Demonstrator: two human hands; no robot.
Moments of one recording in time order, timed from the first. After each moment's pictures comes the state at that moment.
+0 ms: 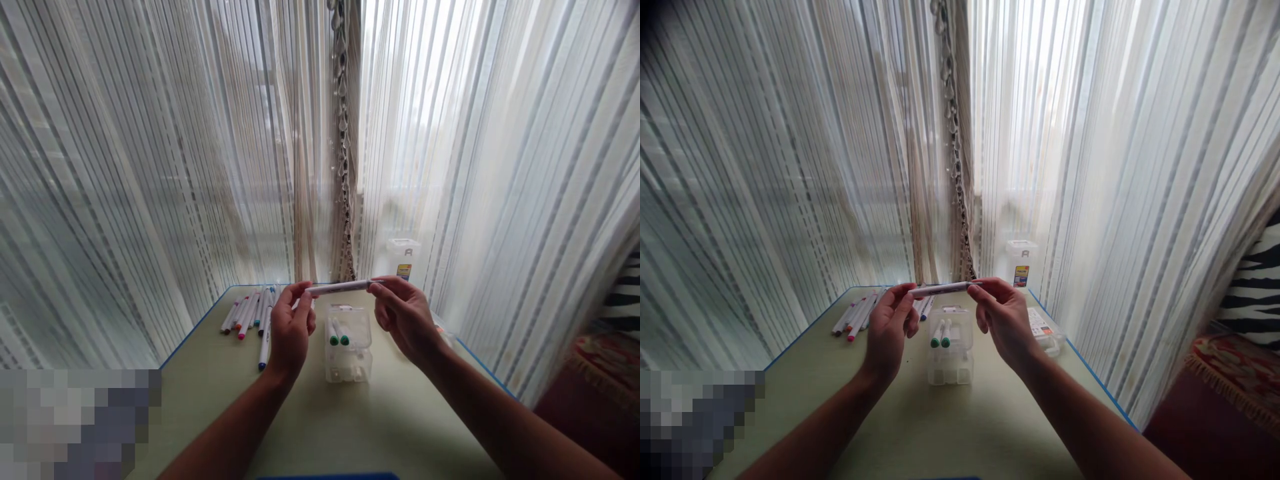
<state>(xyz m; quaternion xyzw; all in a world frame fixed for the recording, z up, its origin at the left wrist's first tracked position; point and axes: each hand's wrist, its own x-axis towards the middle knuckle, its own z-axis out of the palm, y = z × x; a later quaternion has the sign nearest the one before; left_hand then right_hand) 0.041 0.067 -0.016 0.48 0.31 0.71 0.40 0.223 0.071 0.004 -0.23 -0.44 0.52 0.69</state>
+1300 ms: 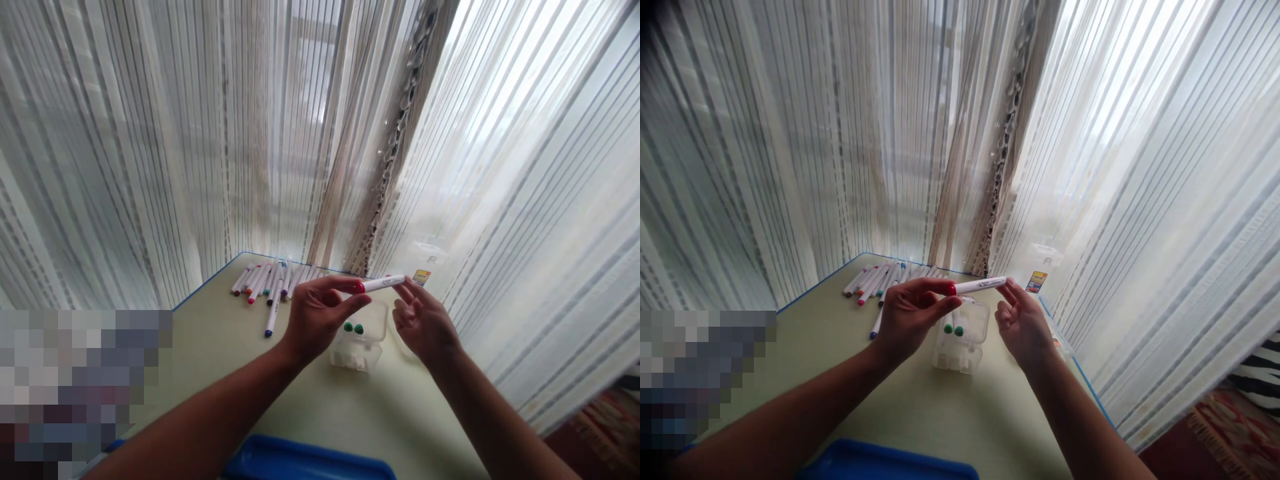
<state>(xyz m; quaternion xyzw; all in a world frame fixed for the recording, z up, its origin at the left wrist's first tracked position) 0.048 0.045 -0.006 0.55 0.26 0.69 0.39 0.232 0.082 0.005 -0.30 -0.29 0.62 0.66</state>
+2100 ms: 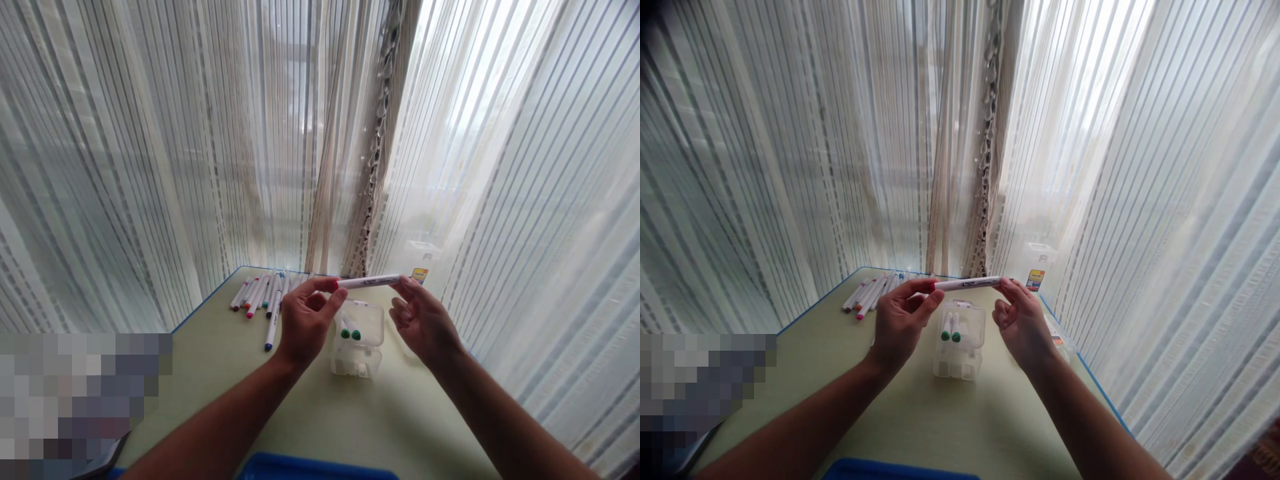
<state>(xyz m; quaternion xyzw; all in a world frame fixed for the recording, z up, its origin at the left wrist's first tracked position) 0.044 0.053 -0.010 0.52 0.33 0.71 0.34 0.233 0.081 0.002 -0.27 -0.33 0.60 0.68</state>
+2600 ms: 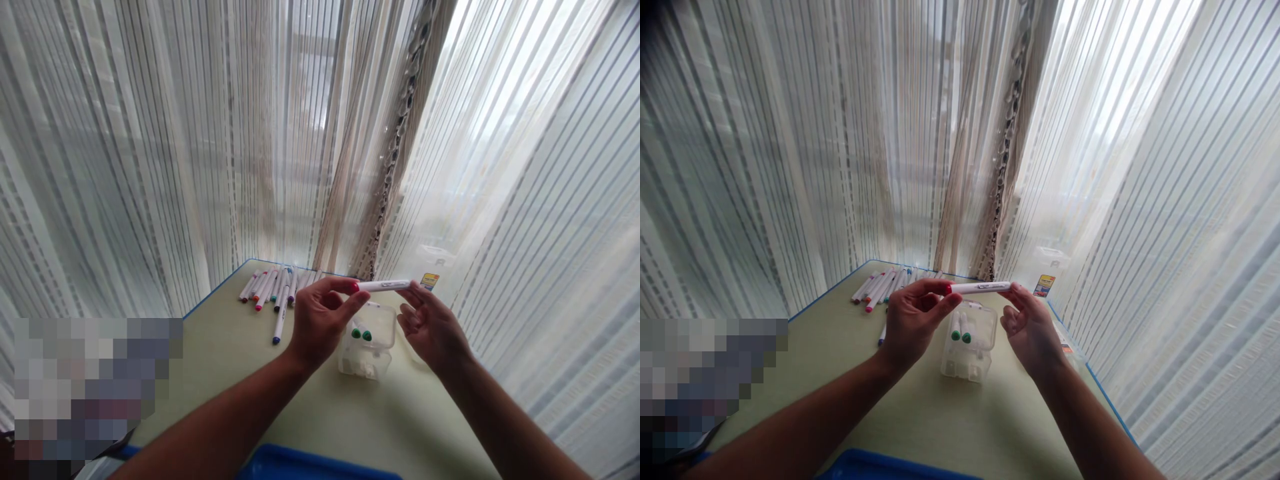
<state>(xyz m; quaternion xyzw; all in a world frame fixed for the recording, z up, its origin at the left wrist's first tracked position) 0.047 0.049 -0.007 0.53 0.29 0.71 0.37 0.230 0.081 0.001 -0.28 -0.31 0.62 0.67</state>
